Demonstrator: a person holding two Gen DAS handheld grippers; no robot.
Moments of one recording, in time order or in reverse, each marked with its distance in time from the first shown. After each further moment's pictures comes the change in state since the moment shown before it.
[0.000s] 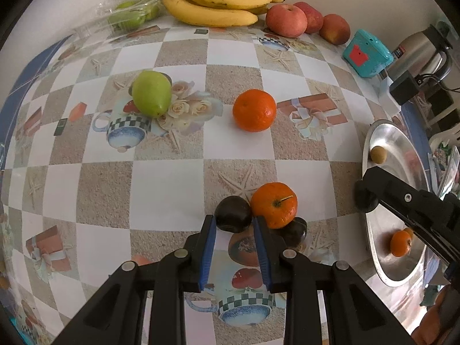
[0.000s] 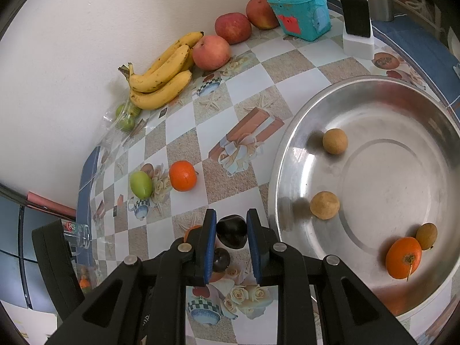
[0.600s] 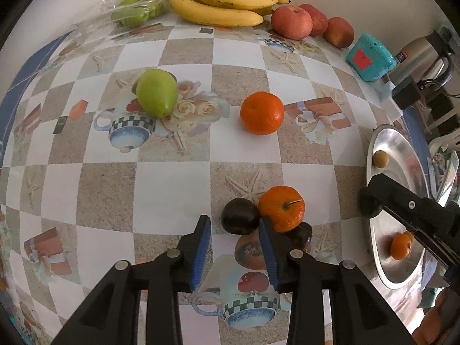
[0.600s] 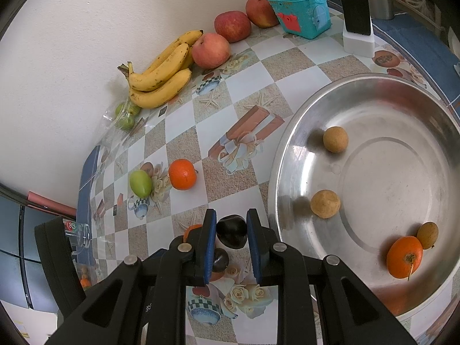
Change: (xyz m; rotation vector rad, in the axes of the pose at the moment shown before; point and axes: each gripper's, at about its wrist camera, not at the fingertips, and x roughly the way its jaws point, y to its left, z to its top) left arm 0.002 0.007 0.003 -0.015 0.002 -0.024; right arm 0.001 0.000 0.001 0.002 0.004 0.001
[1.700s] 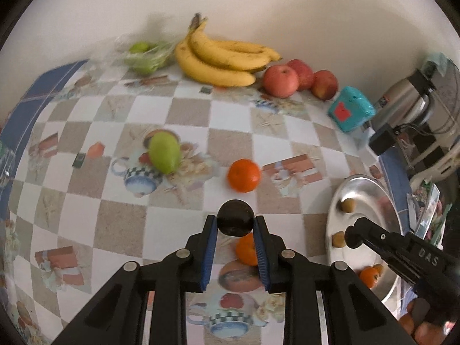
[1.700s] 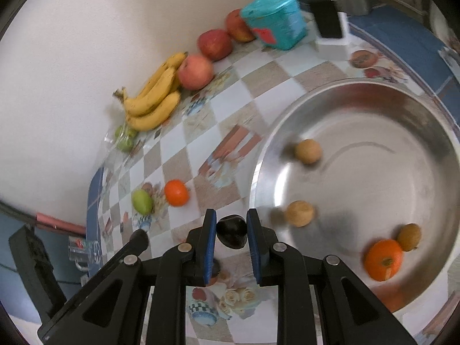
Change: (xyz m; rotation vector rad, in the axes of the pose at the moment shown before) left arm -0.056 -0.011 0.013 -0.031 -0.219 -0.037; right arm -0.029 -0.036 0.009 0.116 -0.065 0.023
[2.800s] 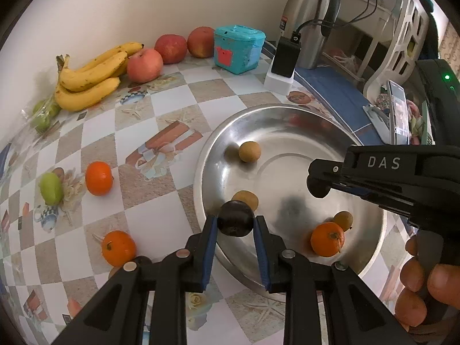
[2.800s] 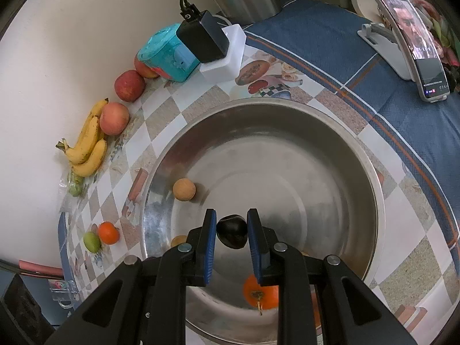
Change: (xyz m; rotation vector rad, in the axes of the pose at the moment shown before) left arm 0.036 -0.142 -0.050 0.420 0.062 -0.082; right arm -0.024 -0.086 0.018 0.157 -0.060 -0.188
